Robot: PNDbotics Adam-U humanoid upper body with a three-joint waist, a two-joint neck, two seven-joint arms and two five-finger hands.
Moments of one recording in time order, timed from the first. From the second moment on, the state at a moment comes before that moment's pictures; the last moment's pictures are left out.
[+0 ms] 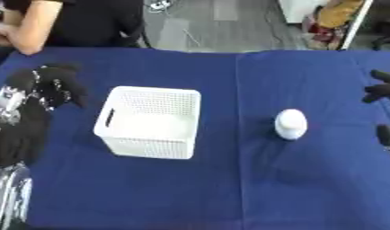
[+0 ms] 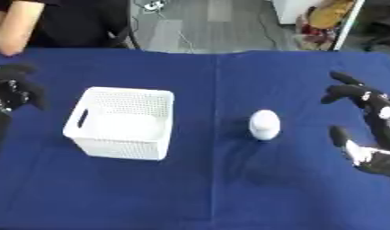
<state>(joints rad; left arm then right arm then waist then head) -0.10 0.24 0.10 -1.98 0.17 -0.14 -0.23 -0.16 -0.44 -0.15 -1.76 0.00 -0.63 0.48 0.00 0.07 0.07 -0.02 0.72</state>
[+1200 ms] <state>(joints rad) -0.10 0.24 0.10 -1.98 0.17 -0.14 -0.23 -0.33 -0.63 -0.08 -1.68 0.35 -0.74 0.37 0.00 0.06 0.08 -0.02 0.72</state>
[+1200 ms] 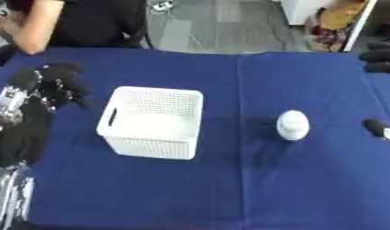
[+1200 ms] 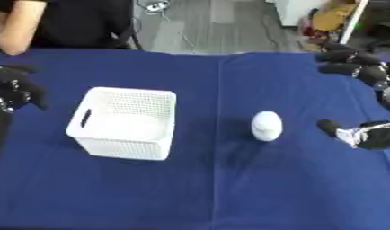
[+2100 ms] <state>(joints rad) -0.10 0.24 0.10 -1.98 0.17 -0.13 -0.23 -0.46 -0.68 0.03 -1.44 0.39 -0.69 0.43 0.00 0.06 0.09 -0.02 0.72</state>
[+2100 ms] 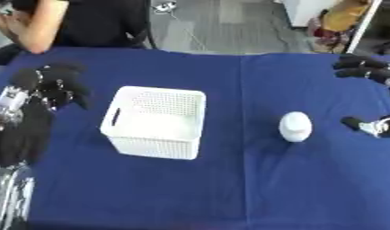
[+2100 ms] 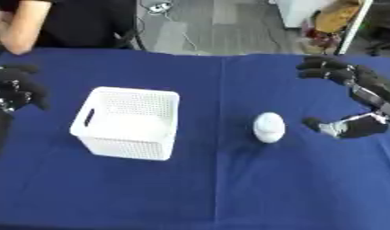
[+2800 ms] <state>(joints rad) -0.10 0.24 0.09 -1.98 0.17 -0.13 -0.23 -0.51 -0.64 0.04 -1.27 0.45 -0.67 0.45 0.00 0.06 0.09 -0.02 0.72</state>
